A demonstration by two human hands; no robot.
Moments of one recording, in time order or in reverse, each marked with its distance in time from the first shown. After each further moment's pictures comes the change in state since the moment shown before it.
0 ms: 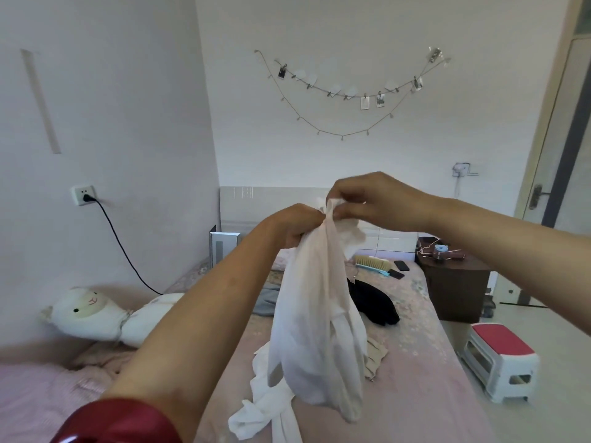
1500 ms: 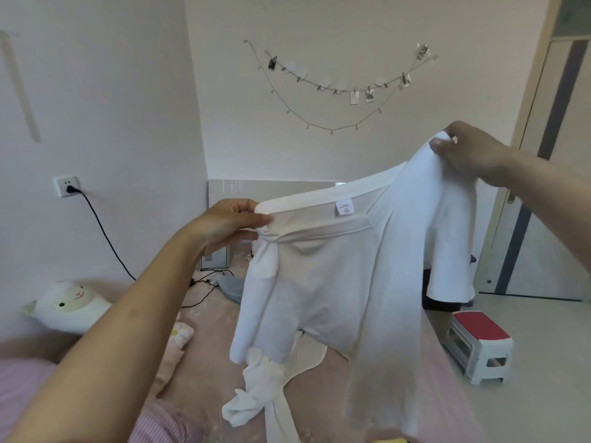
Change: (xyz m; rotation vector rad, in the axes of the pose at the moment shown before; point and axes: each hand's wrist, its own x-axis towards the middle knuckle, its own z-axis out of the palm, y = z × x) left_hand -0.063 -0.051 -0.087 -0.150 0.031 0.197; right_hand -0.047 0.074 -0.078 0.095 0.424 0.739
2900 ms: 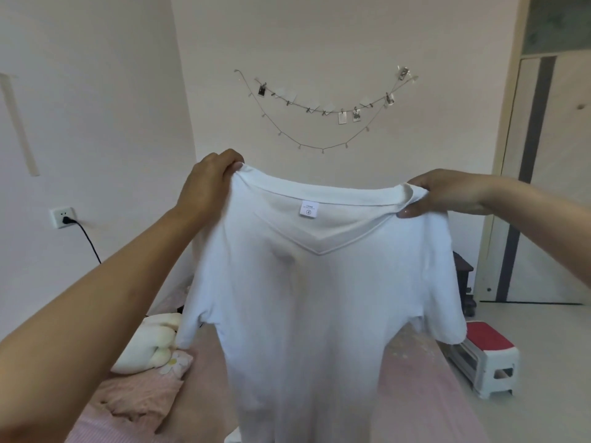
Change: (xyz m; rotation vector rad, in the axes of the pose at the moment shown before) left_hand 0.023 0.077 -0.017 0.885 0.528 0.578; right_hand -0.035 -0.007 -0.007 0.036 -0.513 -0.031
